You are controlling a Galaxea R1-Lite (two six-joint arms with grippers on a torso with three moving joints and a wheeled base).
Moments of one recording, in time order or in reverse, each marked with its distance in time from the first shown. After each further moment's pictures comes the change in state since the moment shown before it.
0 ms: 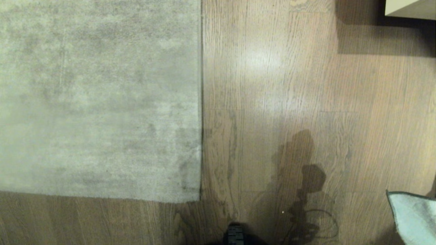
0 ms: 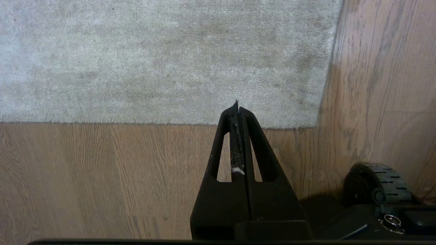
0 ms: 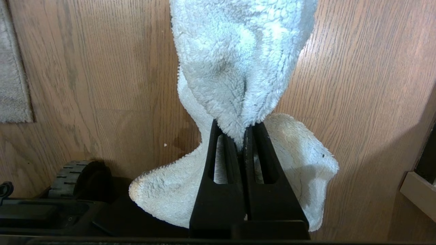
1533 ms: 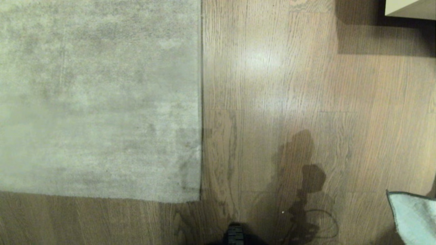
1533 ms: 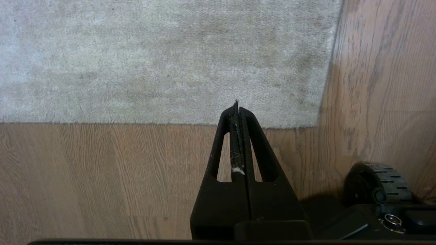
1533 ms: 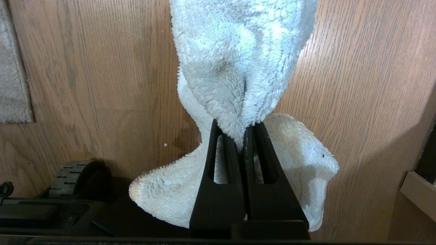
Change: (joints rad) left arm 0.000 0.000 0.000 0.000 -0.001 0.002; right arm 0.000 0.000 0.000 0.000 0.001 0.000
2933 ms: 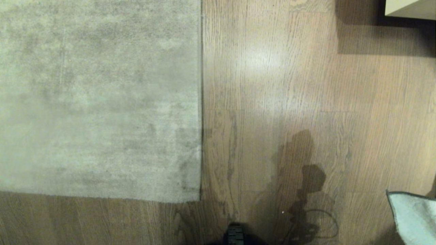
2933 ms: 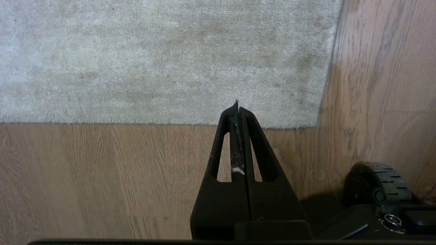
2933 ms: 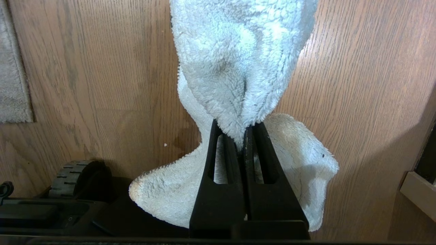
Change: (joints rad) left arm 0.000 0.000 0.000 0.000 0.000 0.000; right arm 0.000 0.000 0.000 0.000 0.000 0.000
